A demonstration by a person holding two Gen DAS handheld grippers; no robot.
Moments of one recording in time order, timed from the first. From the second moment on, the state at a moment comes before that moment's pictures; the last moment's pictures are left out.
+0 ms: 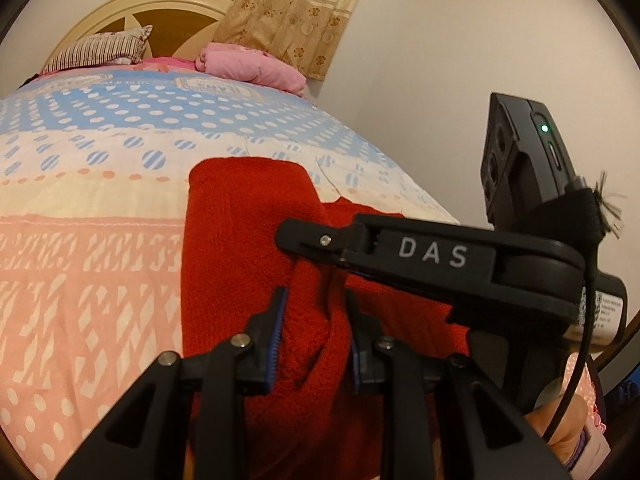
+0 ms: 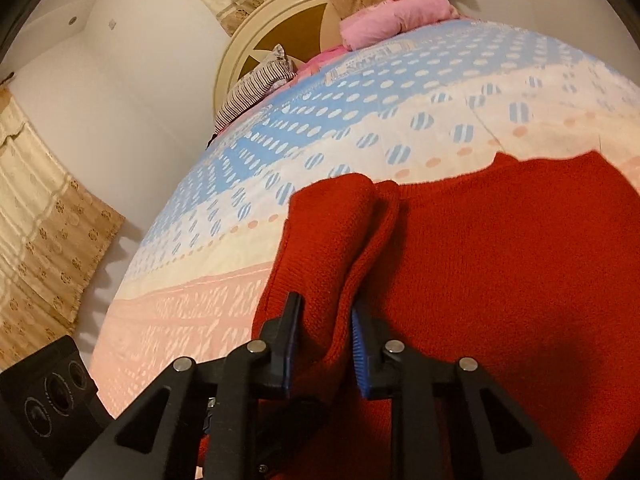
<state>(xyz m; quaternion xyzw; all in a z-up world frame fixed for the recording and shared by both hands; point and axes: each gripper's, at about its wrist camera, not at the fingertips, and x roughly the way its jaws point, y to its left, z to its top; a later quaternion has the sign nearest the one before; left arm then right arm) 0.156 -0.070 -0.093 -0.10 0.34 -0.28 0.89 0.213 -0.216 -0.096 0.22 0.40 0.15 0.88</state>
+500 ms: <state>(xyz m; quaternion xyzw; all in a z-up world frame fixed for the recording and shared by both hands) 0.152 -0.123 -0.068 -0.08 0.34 -0.30 0.89 0.195 -0.260 -0.065 0.18 0.38 0.13 0.90</state>
